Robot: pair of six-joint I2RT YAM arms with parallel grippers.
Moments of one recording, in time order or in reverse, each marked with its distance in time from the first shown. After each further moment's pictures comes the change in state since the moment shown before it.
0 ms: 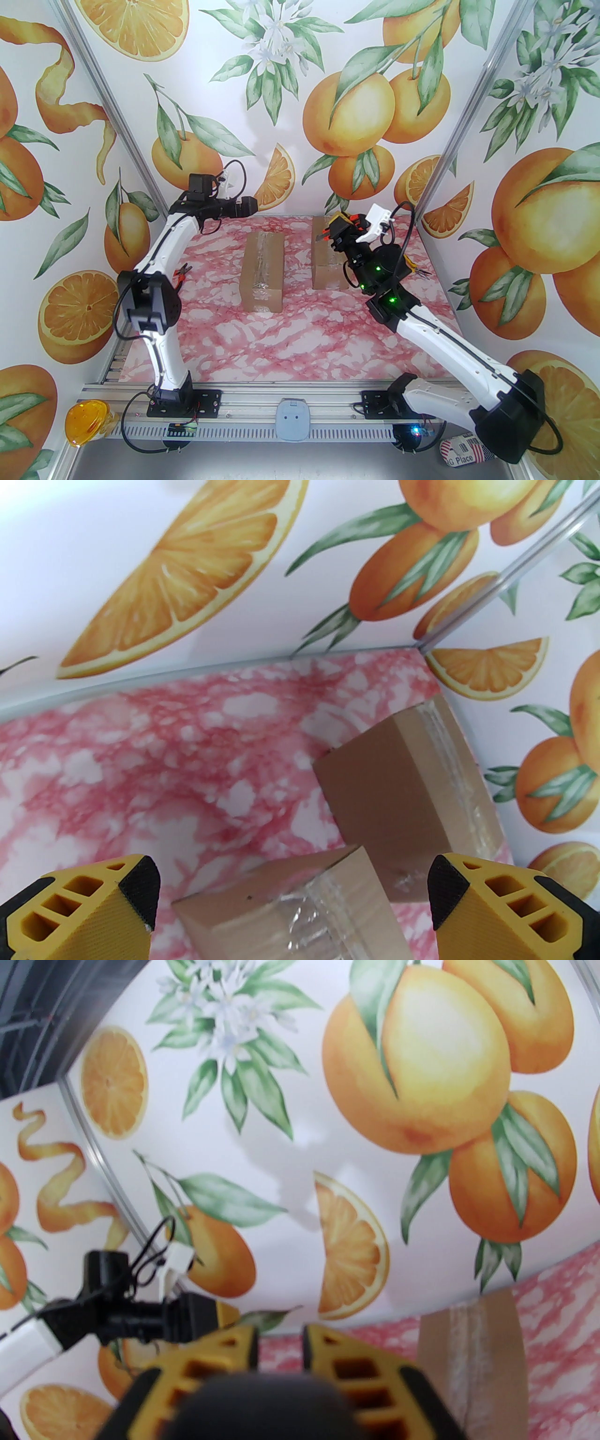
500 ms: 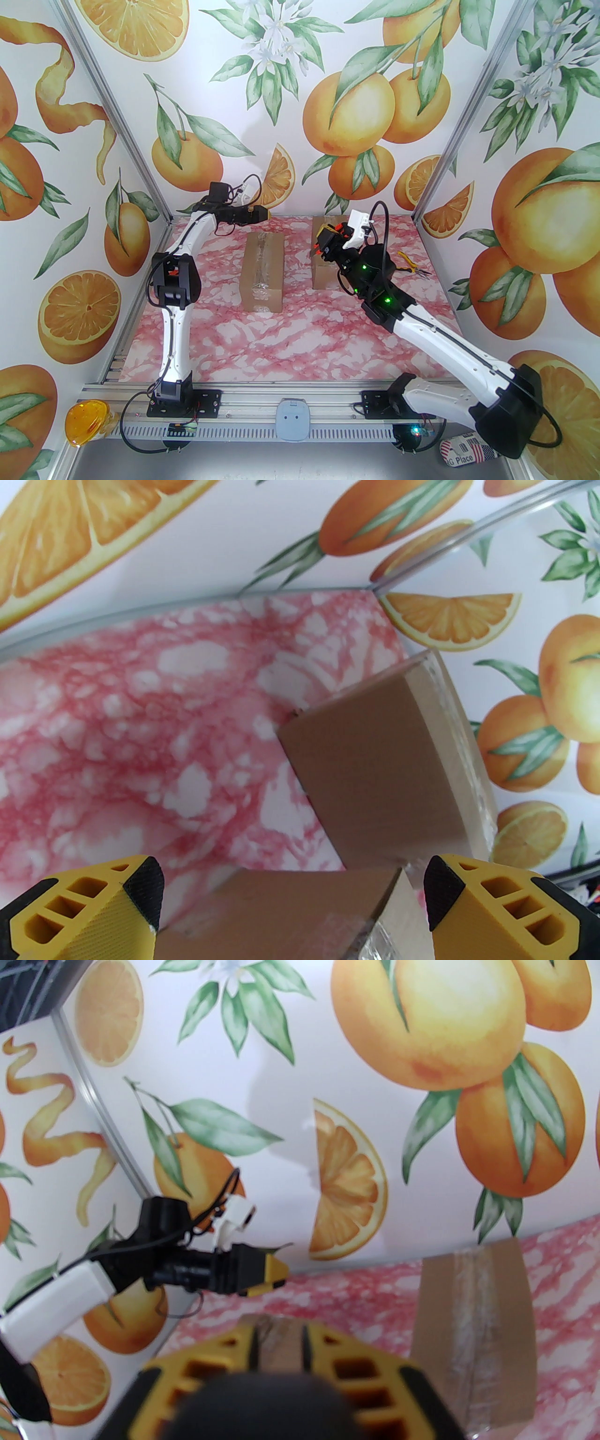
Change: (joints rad) left arm -0.006 0.274 0.160 -0.063 0.237 0.027; right arm 0.032 0.033 0.017 -0.143 -0.035 -0.017
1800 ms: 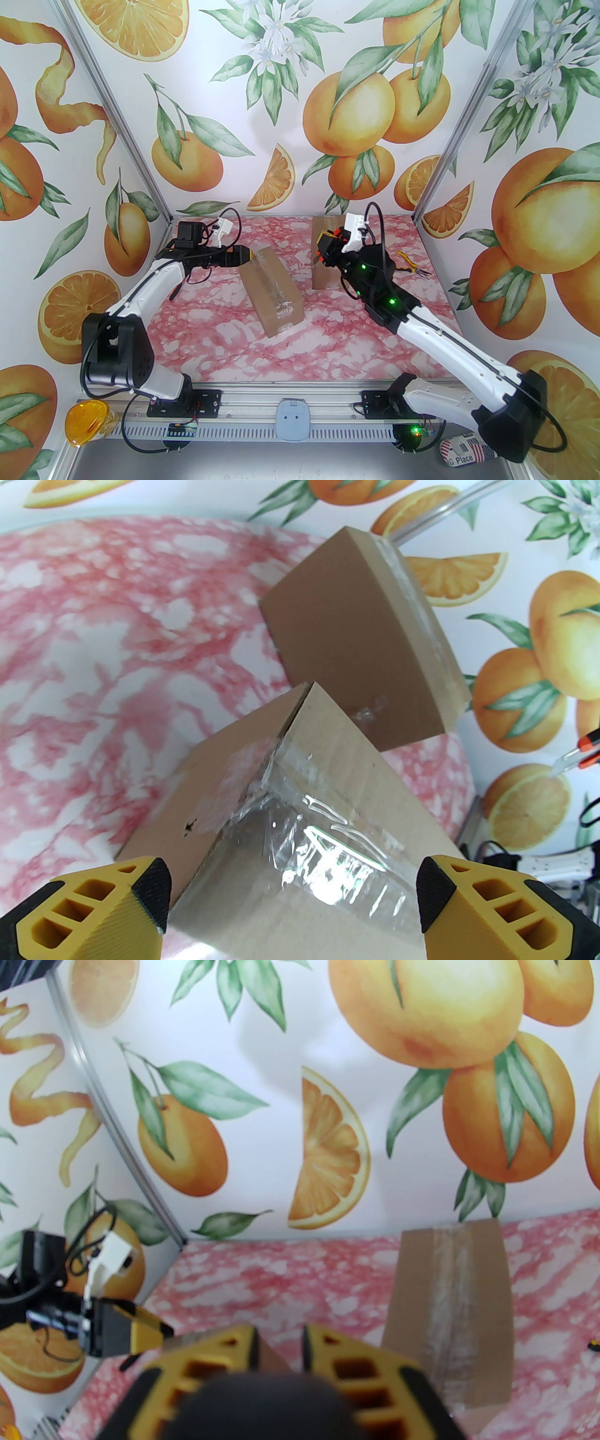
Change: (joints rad) left arm 0.042 -0.841 -1.006 0.198 -0.161 -0.012; right arm 0.021 0.001 0.056 -0.131 -0.006 -0.068
